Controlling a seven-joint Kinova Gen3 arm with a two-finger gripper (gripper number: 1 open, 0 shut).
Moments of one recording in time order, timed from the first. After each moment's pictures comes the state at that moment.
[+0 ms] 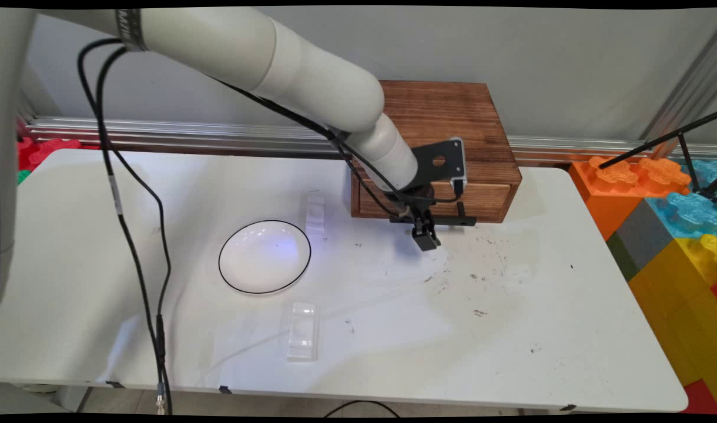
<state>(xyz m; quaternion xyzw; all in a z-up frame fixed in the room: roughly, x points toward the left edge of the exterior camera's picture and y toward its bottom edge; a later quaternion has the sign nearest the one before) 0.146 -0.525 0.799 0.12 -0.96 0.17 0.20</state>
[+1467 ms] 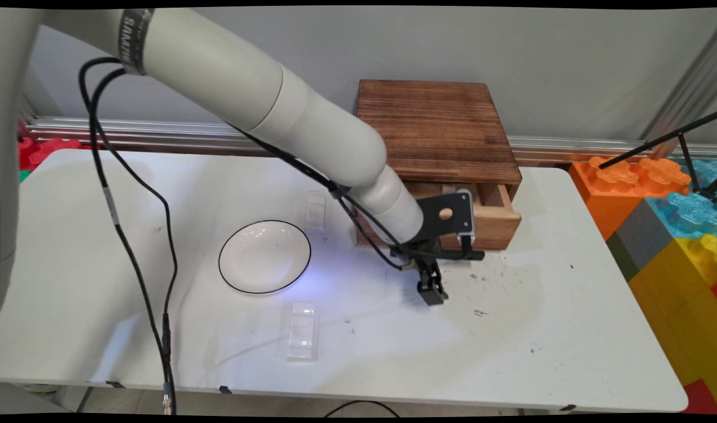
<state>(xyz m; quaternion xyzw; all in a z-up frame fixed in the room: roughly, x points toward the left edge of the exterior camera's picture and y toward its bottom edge) 0.117 -0.460 0.765 0.11 -0.96 0.12 0.22</state>
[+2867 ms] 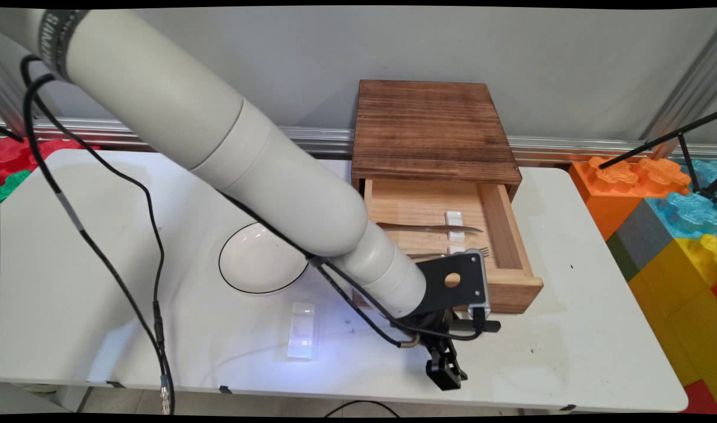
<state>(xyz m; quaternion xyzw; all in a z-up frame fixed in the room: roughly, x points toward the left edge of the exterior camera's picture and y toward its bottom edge) 0.089 -0.349 0.770 0.12 -0.95 0.06 0.27</state>
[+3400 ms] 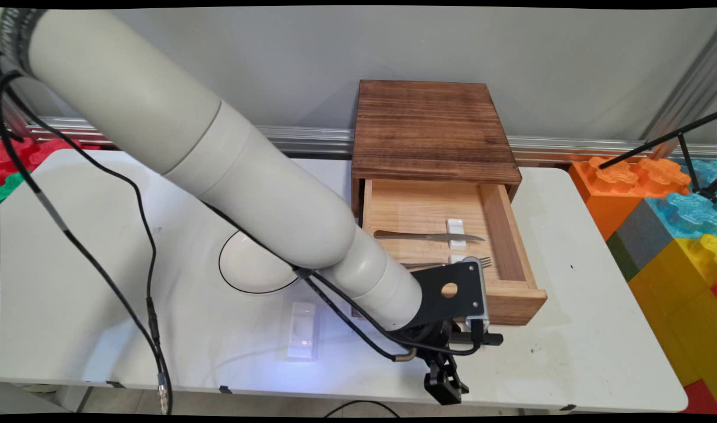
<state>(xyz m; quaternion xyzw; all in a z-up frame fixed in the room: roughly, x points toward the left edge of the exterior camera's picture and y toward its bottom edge) 0.091 -0.328 0.778 0.12 -0.95 0.06 0.28</state>
